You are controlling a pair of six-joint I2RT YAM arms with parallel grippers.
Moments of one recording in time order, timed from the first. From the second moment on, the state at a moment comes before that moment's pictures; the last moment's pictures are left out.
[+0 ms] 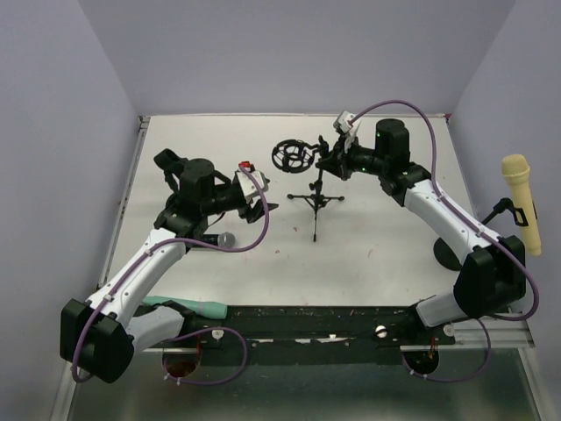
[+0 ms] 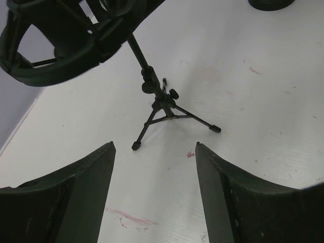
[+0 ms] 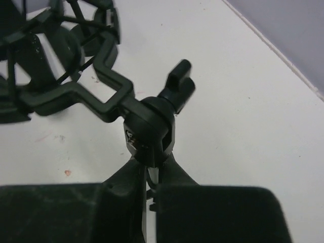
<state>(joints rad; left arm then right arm) -0.43 1.09 0.86 -0.05 0.73 0.44 0.38 1.47 1.19 -0.06 -0.65 -0.24</state>
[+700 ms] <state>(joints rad) -0.48 1.12 0.79 0.18 0.65 0.49 0.46 1.42 1.12 0.01 -0.51 0.00</state>
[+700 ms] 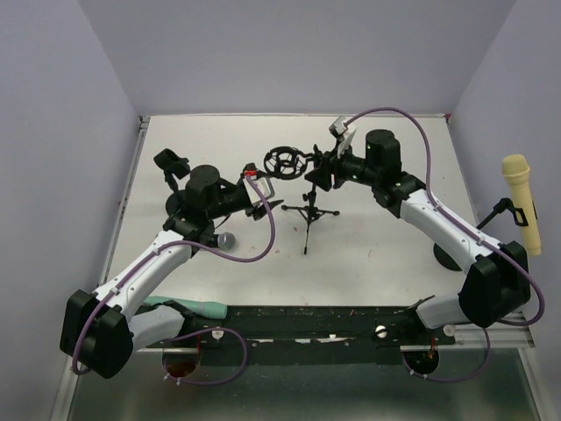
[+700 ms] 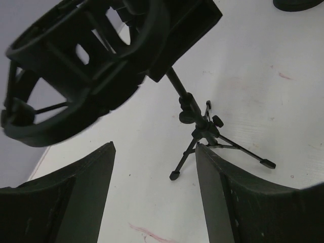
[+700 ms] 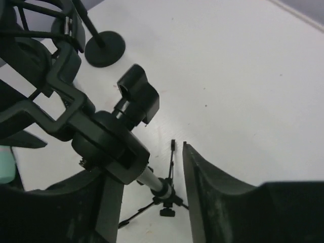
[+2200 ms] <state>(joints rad) -0.62 1.43 0.75 0.35 0.65 0.90 0.46 1.52 1.26 -0.08 -0.62 0.11</state>
